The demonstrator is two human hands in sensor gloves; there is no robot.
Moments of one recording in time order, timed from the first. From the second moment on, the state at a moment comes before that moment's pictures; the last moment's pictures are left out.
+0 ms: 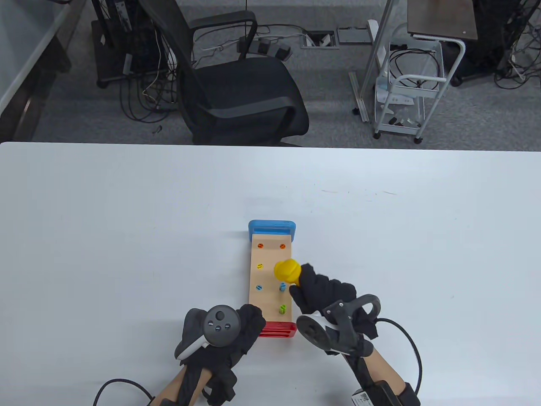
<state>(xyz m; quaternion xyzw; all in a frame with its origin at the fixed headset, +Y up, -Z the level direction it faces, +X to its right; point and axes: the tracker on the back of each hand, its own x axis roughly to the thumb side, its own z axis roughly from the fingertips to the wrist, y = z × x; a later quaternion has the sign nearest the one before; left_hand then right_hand) -0.131 -0.755 -0.155 -0.18 -0.18 0.27 0.93 0.072 -0.705 -0.180 -0.24 -0.01 -0.97 0.11</state>
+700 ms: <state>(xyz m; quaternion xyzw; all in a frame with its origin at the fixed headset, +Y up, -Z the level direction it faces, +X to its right) -0.131 -0.755 -0.155 -0.18 -0.18 0.27 0.93 0.065 -0.718 -0.181 -0.25 0.08 -0.95 0.13</state>
